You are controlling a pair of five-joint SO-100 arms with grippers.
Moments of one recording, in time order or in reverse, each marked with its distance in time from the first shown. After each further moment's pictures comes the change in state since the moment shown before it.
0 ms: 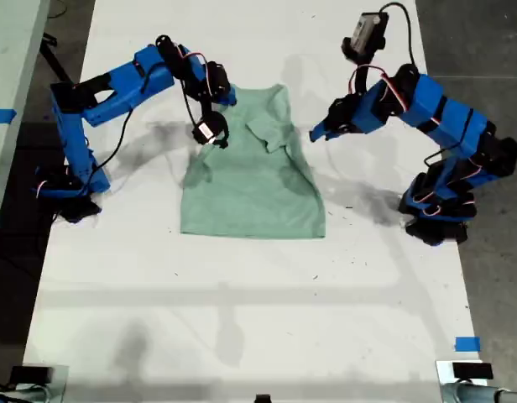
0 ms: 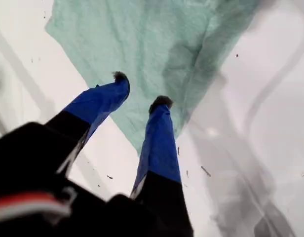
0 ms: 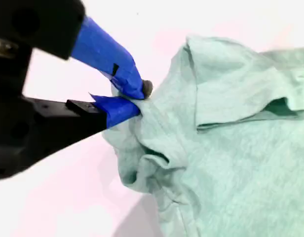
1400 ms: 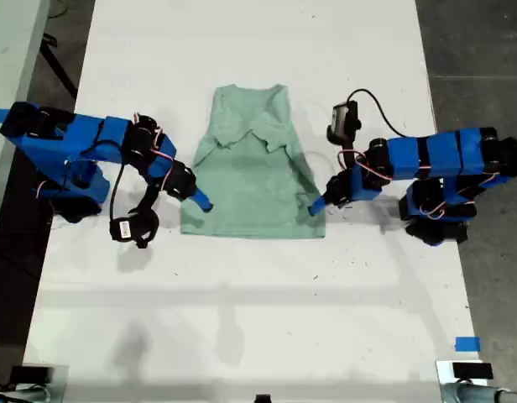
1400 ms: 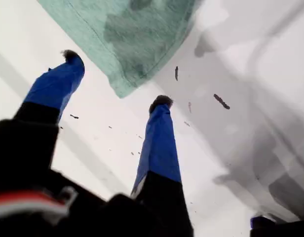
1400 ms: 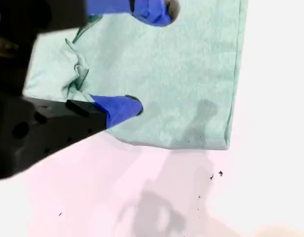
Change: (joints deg) arm 0 40.9 31.7 32.6 18.5 -14.8; arm 1 -22.5 6.4 38.7 -14.3 16.6
